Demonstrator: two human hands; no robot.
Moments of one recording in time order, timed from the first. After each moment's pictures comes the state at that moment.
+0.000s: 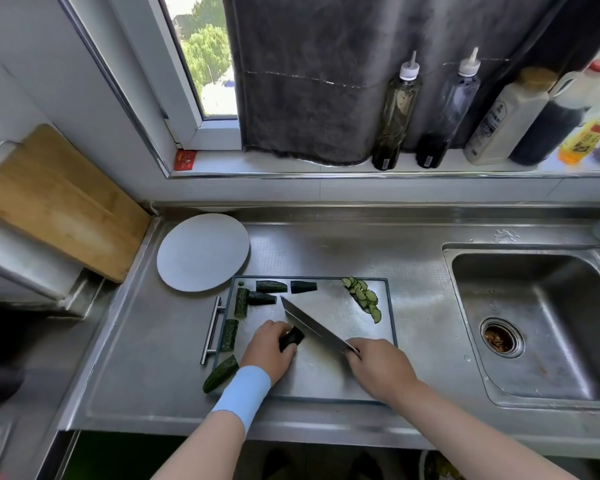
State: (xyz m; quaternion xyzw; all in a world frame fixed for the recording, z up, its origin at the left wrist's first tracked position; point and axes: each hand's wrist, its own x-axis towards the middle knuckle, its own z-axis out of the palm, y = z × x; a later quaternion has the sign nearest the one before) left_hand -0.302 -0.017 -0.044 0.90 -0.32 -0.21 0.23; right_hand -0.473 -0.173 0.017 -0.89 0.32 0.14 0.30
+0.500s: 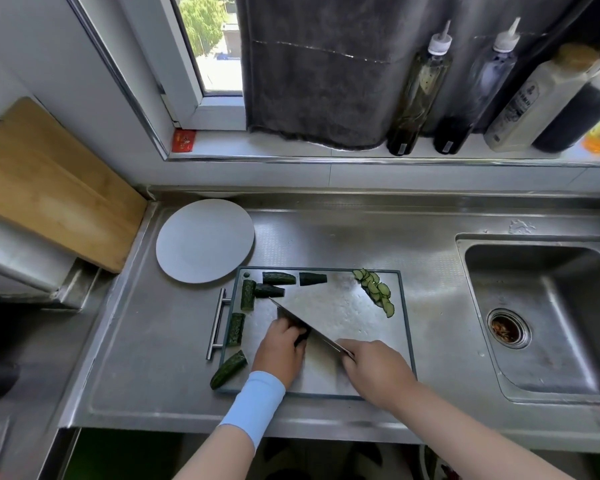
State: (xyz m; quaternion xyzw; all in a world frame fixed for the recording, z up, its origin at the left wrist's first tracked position) left_hand -0.306 -0.013 -0.073 0.87 -0.39 -0.09 0.29; right_hand -0.451 -0.151 0.011 -0.89 0.28 0.16 0.33
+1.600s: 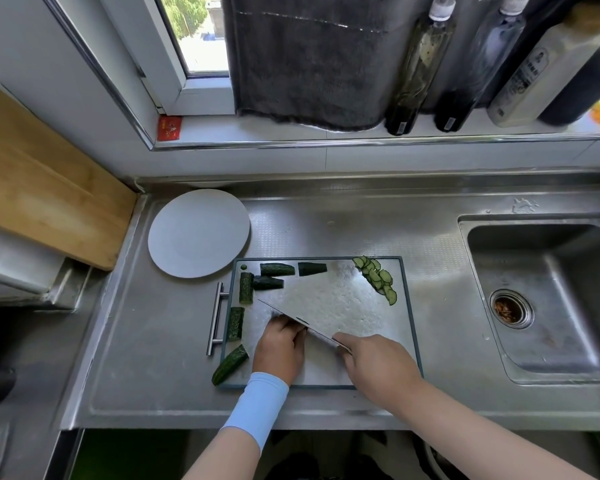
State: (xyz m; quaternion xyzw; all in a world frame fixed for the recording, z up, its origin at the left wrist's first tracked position) left_hand -0.311 -0.009 -0.070 0.87 -0.38 -0.03 0.31; right_hand -0.452 -0.138 0.020 -0.92 0.26 0.15 0.25
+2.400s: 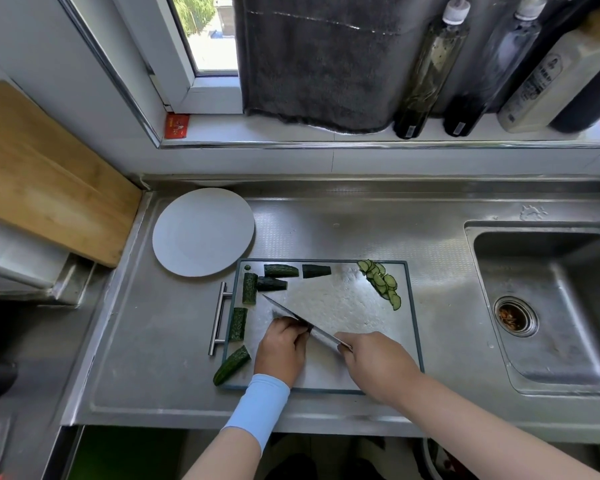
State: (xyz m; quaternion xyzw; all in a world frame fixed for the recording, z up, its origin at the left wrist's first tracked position) left_hand -0.309 -0.009 -0.076 0.87 -0.36 -0.05 0.34; right_hand -0.438 -0.146 0.018 -0.89 0.27 0.18 0.32
